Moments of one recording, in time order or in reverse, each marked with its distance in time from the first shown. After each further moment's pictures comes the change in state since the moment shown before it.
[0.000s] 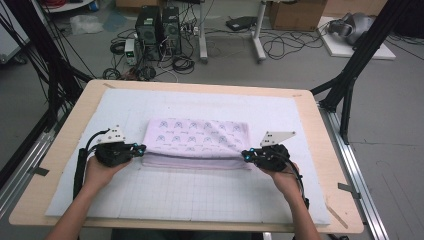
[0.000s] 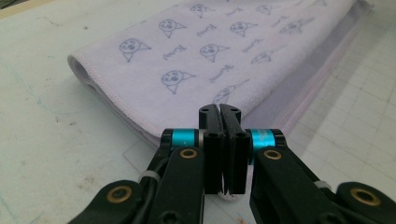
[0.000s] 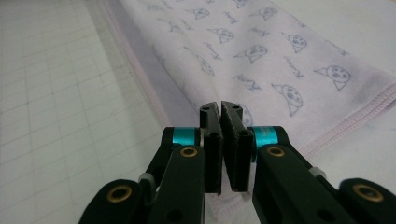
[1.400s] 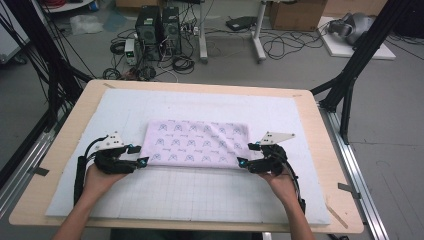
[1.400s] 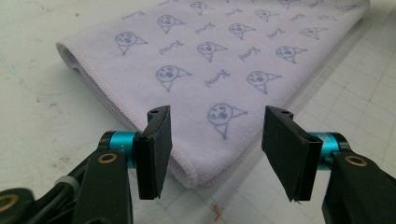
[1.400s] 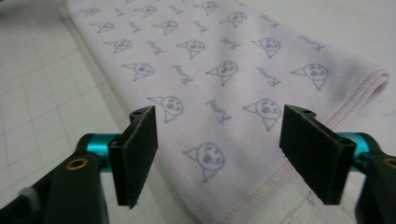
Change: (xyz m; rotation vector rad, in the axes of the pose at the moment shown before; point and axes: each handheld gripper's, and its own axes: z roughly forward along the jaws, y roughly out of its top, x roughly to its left) left arm -0.012 -0.011 -0.003 -0.035 0.012 -0.058; right arm 0.003 -0.003 0.009 -0.039 -0.082 0.109
